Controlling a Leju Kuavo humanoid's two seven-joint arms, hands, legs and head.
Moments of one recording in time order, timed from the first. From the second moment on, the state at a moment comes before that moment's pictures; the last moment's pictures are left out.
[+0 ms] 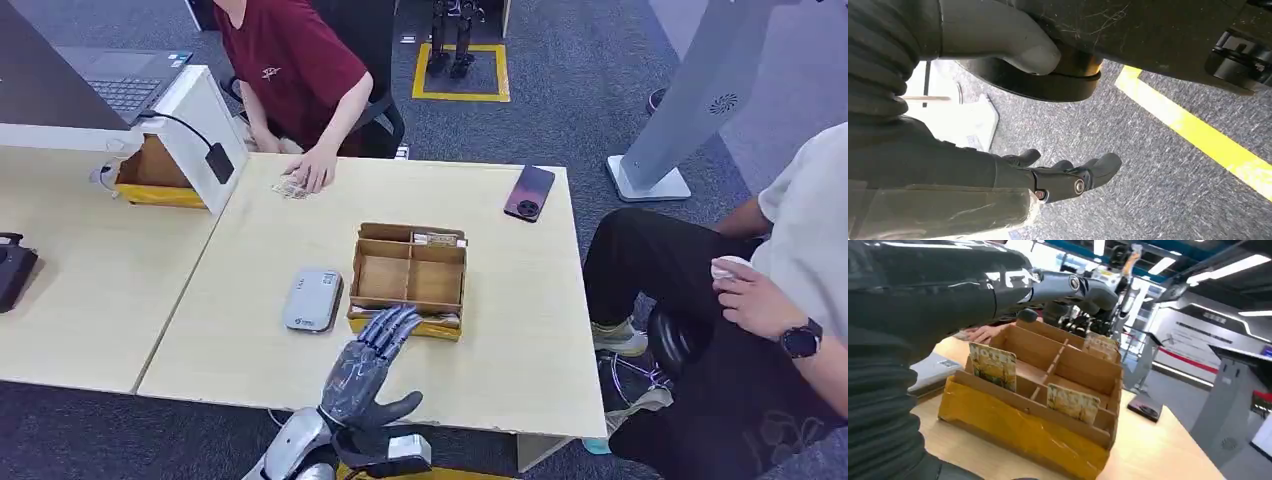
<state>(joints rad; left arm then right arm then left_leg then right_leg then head) -0.14 -0.02 -0.73 -1.19 -1.07 0.66 -0.34 -0.17 0.25 -0.26 -0.19 1.01 -0.20 0.26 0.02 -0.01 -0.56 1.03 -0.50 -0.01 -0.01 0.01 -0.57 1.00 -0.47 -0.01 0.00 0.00</state>
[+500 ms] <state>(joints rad) -0.19 -0.09 -0.62 -1.17 -1.46 0.69 -0.21 -0.18 0.25 -0.28 -0.19 1.03 -0.20 0.28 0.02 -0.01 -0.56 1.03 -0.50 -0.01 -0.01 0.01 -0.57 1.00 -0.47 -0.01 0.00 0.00</state>
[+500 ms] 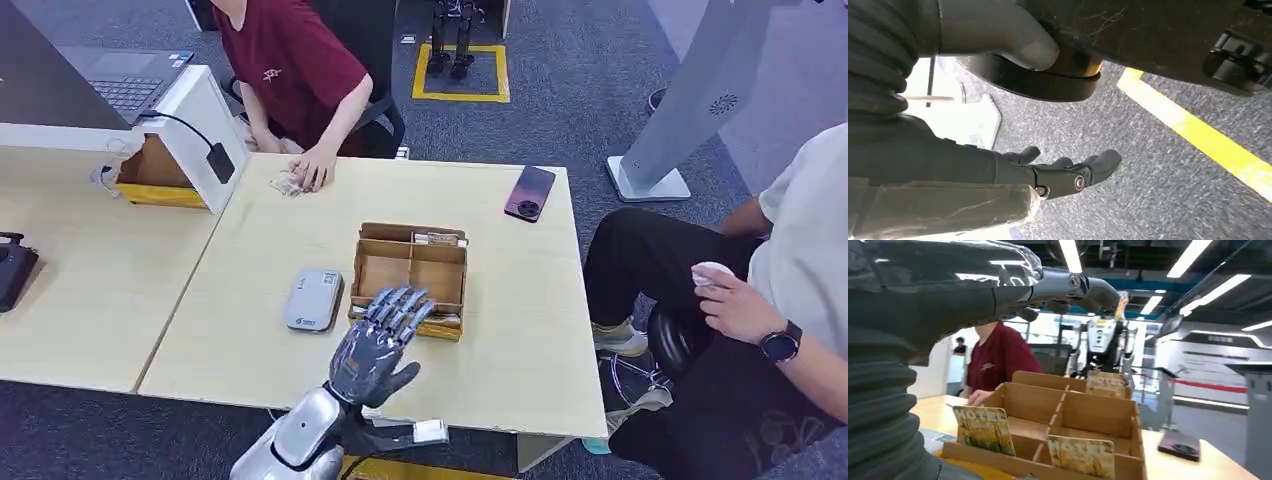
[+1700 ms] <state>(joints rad) -0.26 -0.13 -0.52 -0.95 -1.49 0.69 -0.10 -0.18 0.25 -0.29 -0.18 1.06 -0.20 0.26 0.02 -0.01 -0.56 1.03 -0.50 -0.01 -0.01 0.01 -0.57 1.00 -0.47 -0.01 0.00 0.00</state>
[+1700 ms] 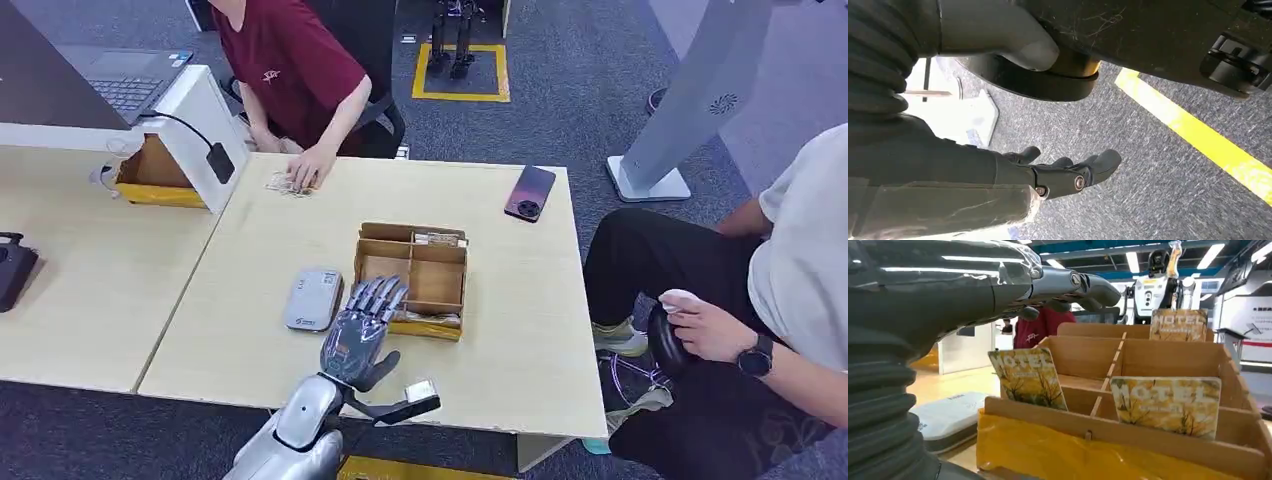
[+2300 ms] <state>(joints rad) -0.28 -0.14 -0.49 -0.90 -1.47 0.69 -0.10 -0.18 0.25 -0.30 -0.18 1.07 -0.20 0.24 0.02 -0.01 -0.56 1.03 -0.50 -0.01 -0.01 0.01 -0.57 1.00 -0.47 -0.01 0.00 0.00</state>
